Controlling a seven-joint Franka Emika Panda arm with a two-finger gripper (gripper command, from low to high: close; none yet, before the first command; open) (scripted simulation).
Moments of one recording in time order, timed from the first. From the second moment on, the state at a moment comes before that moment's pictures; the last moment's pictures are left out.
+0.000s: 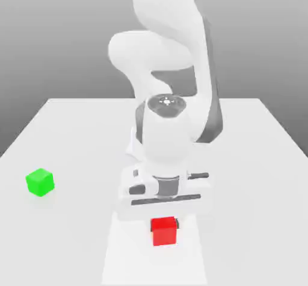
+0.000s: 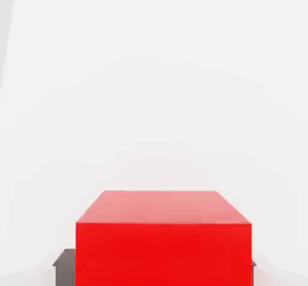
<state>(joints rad) 0.05 0.15 0.01 -2.76 -0.01 2.91 0.70</state>
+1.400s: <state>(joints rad) -0.53 0.06 -0.41 -2.81 0.27 2.81 1.00</state>
